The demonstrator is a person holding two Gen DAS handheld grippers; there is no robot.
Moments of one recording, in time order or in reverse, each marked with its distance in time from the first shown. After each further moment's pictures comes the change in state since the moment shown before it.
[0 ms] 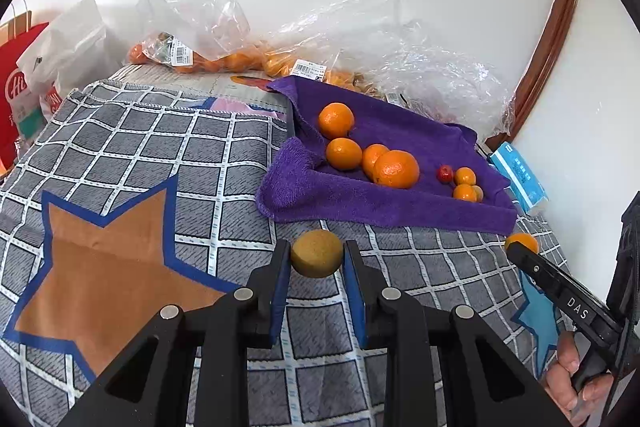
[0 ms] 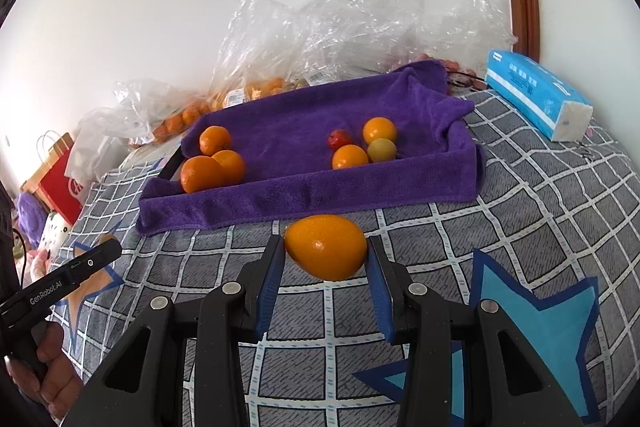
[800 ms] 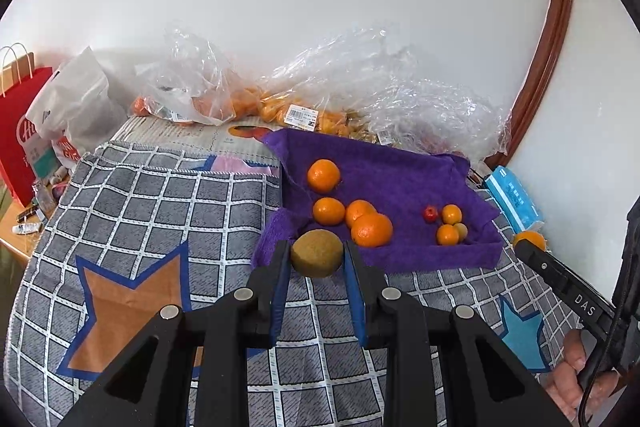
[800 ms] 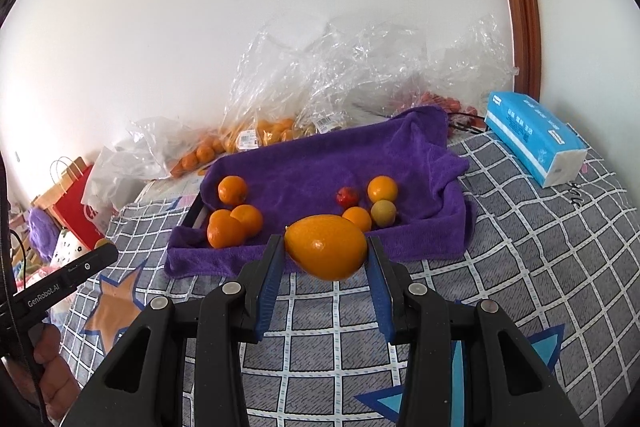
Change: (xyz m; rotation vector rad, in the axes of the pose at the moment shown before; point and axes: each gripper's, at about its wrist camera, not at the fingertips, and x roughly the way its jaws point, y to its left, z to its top) left arm -0.033 -0.025 0.048 0.041 -0.051 0.052; right arm -0.031 -0.004 0.047 0.023 -0.053 0.041
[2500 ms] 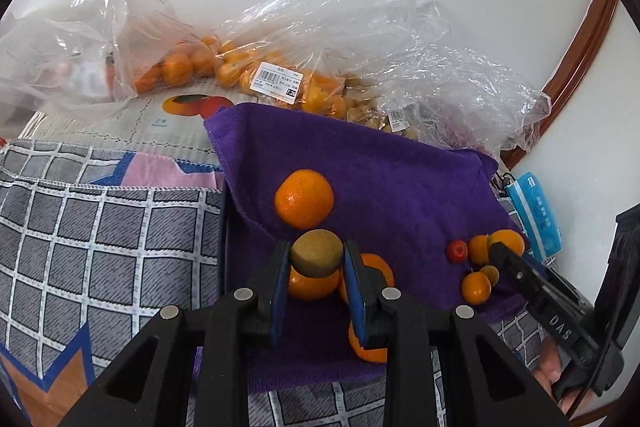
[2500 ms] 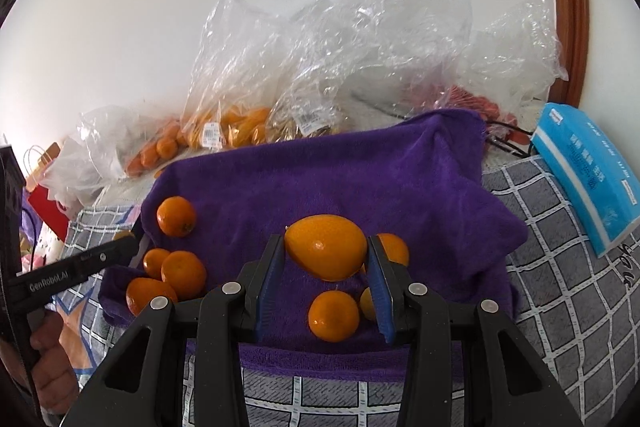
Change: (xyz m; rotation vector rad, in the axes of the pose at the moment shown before) left arm 0.143 -0.007 0.051 -0.048 0.188 -0.088; right arm 0.125 -0.019 0.042 -0.067 0.108 -0.019
